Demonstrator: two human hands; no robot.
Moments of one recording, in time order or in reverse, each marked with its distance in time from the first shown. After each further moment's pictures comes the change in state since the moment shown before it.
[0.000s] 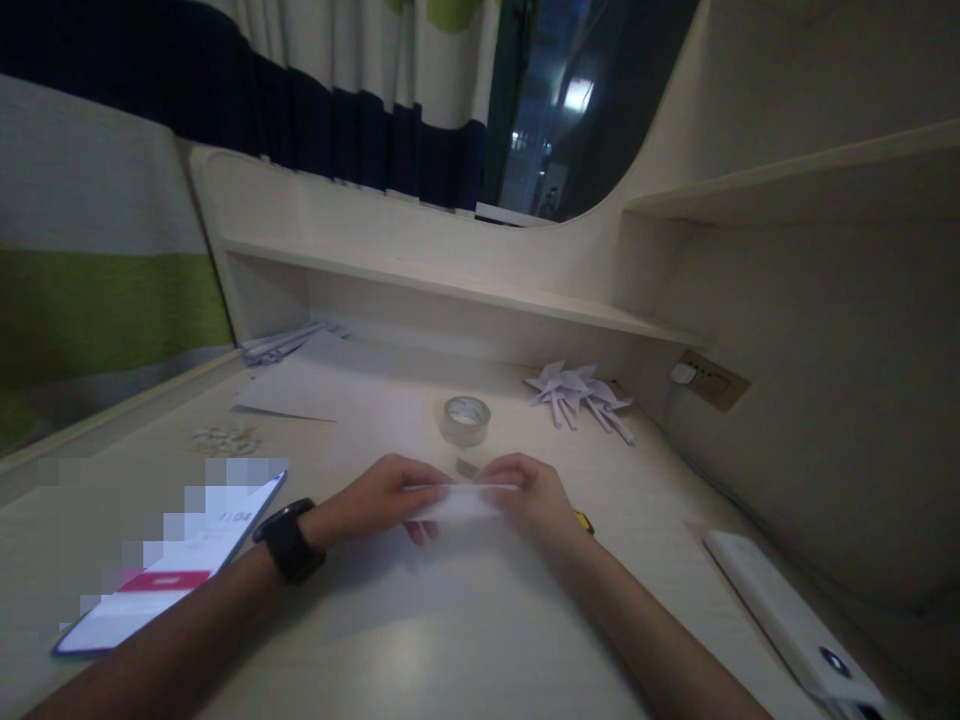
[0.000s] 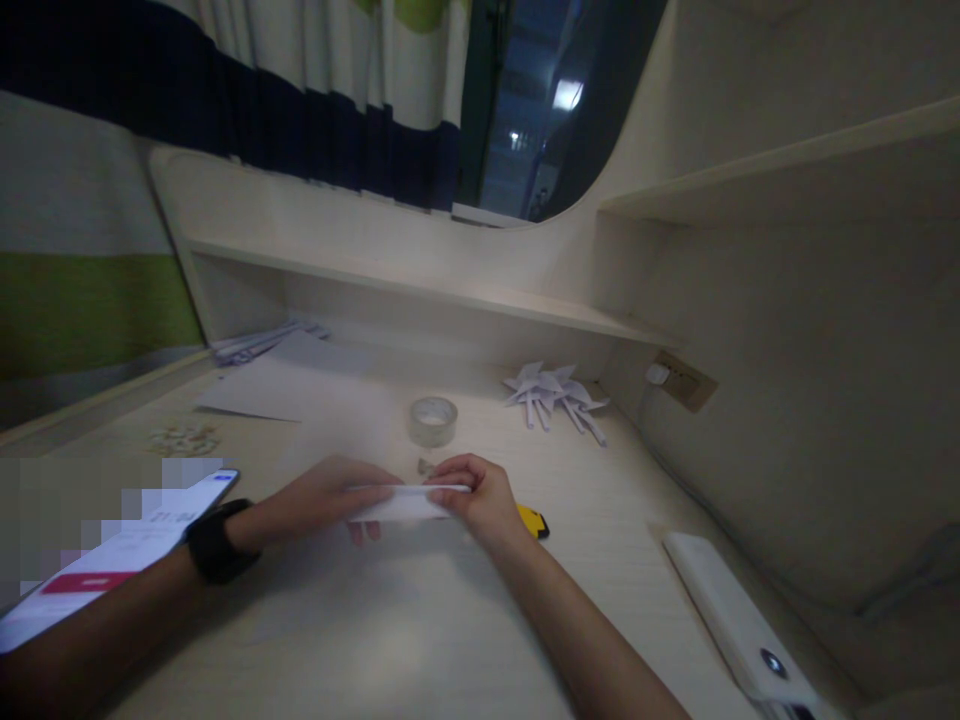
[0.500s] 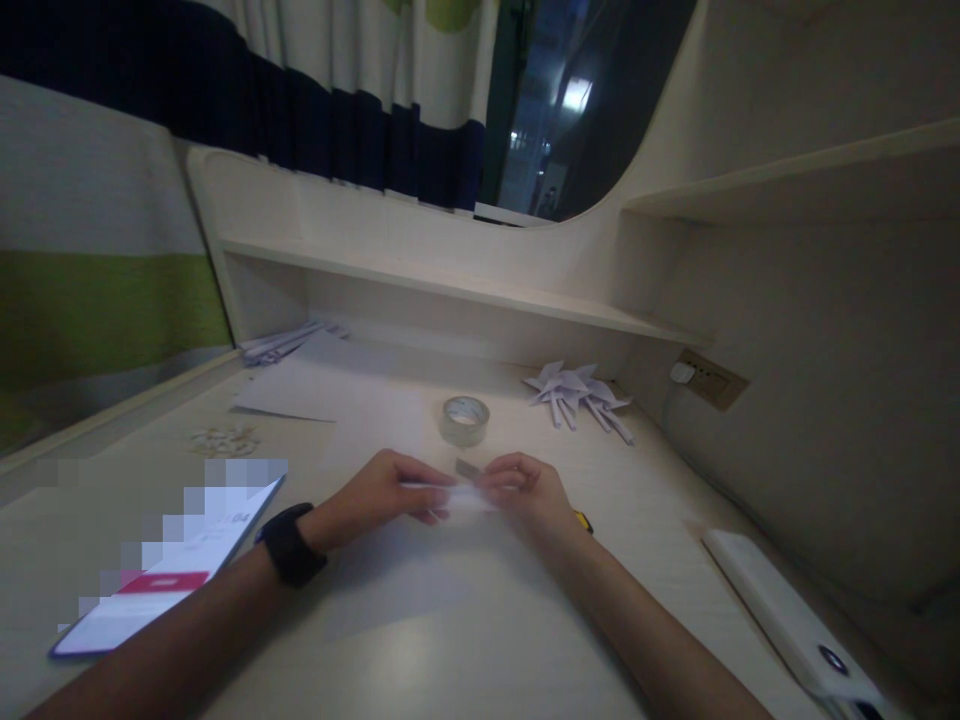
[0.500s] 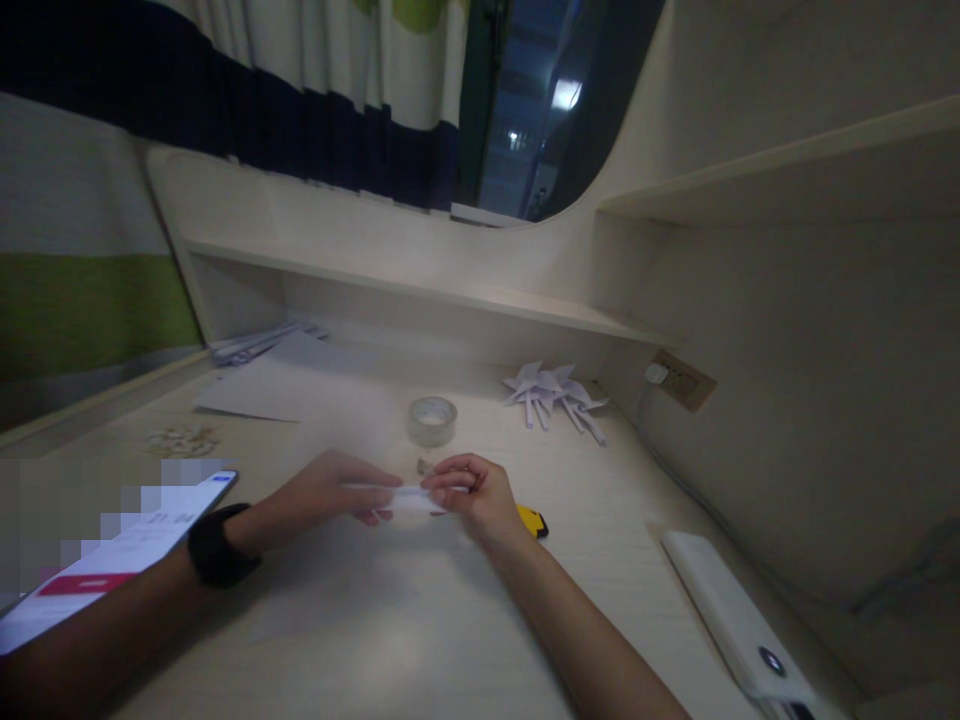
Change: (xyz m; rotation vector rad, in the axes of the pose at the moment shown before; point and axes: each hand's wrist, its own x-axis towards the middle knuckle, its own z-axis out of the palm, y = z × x) left_hand 0.002 0.002 0.003 -0.137 0.158 -0.087; right_hand 0.001 0.007 -0.003 0.194 -0.079 -0.038
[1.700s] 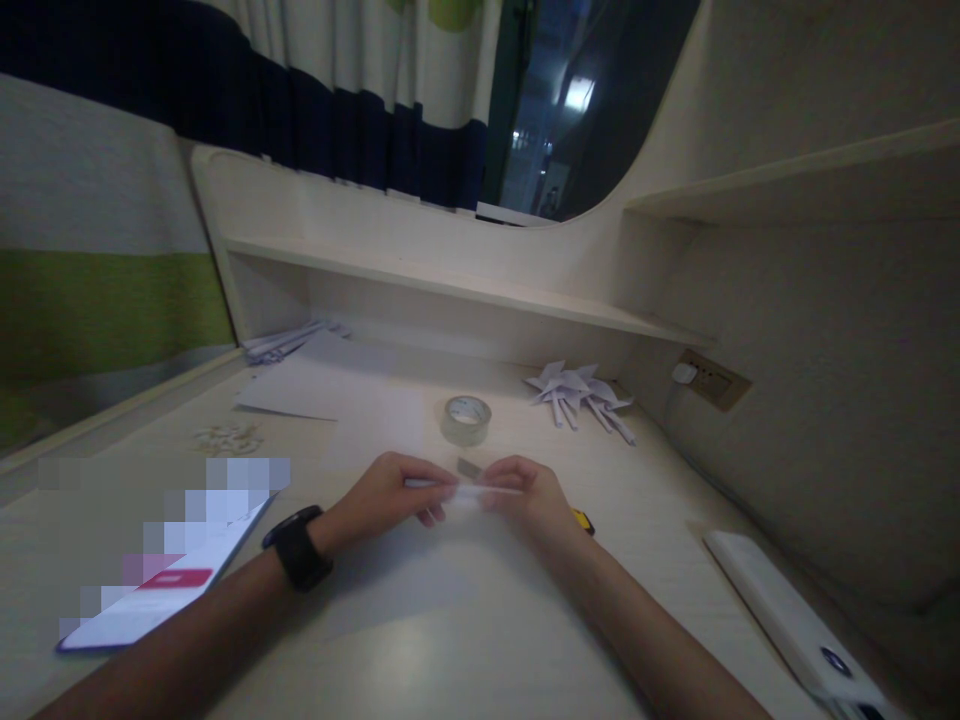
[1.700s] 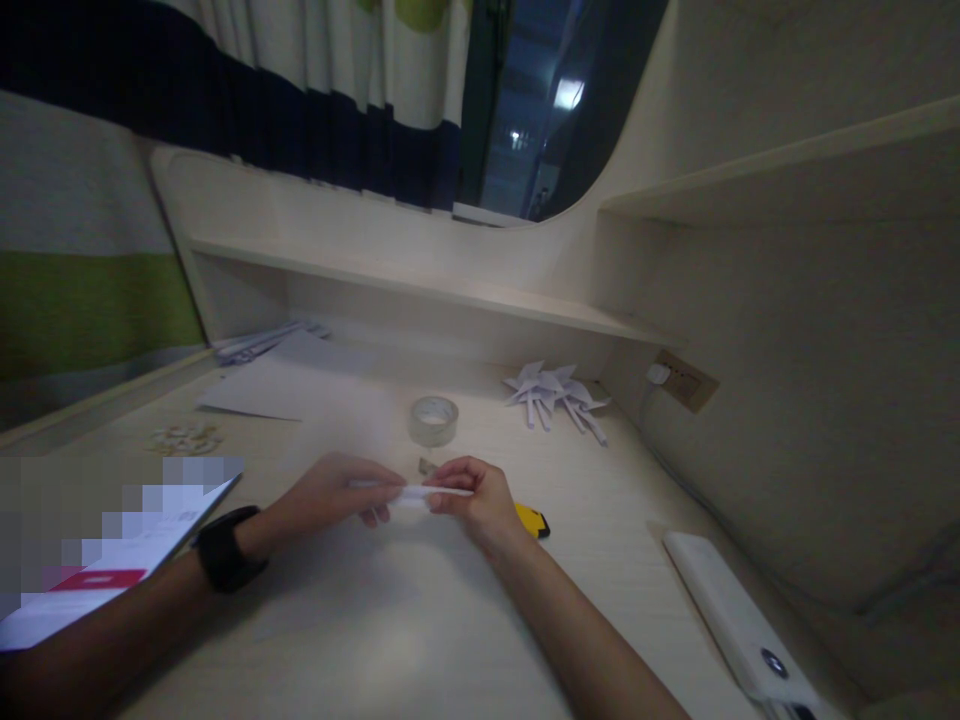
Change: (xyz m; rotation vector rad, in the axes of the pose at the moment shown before) left_hand 0.005 -0.012 0.005 0.153 0.040 0.066; right_hand -0.003 -0.007 0.008 -0.085 0.080 0.096
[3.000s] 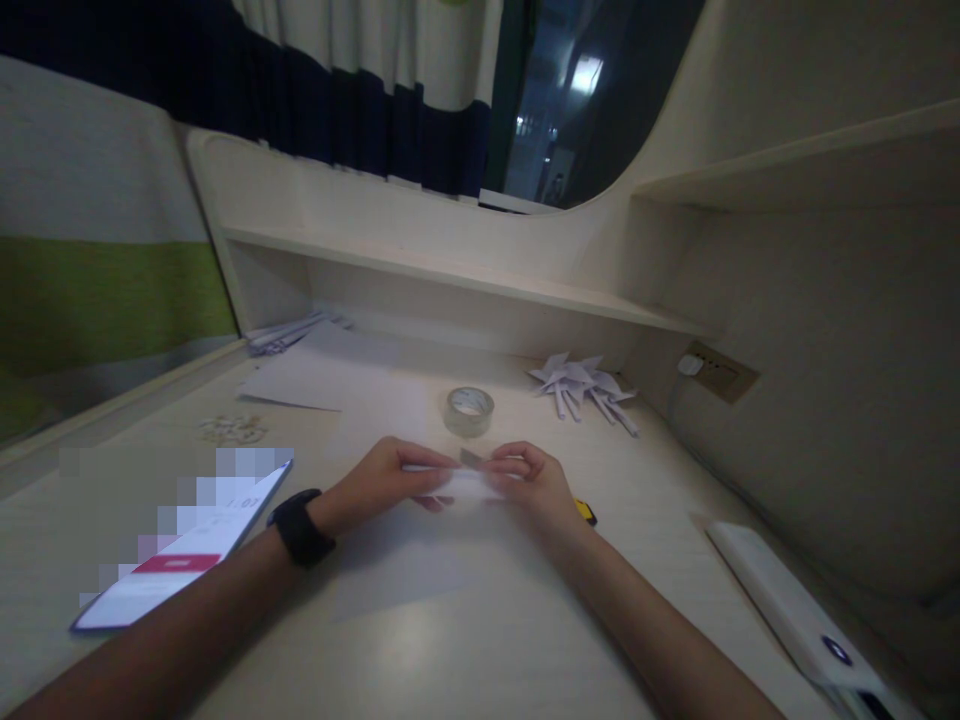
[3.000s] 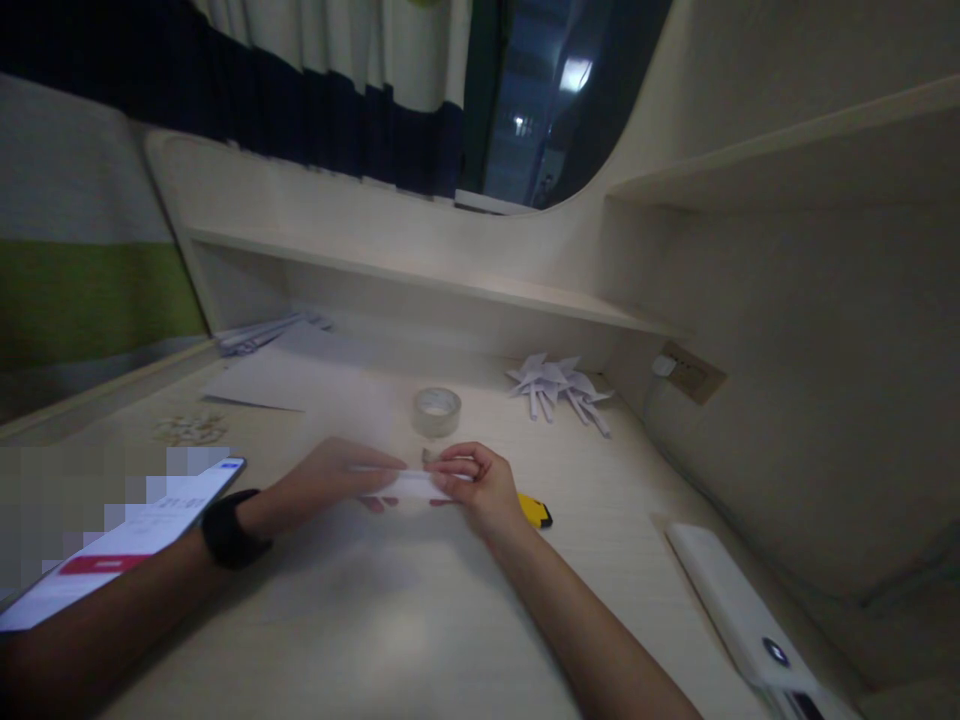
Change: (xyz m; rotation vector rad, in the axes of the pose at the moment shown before) left_hand -0.005 0.015 -0.006 -0.207 -0.023 -0.032; right_hand -0.001 0.004 0.003 0.132 -0.027 -0.063
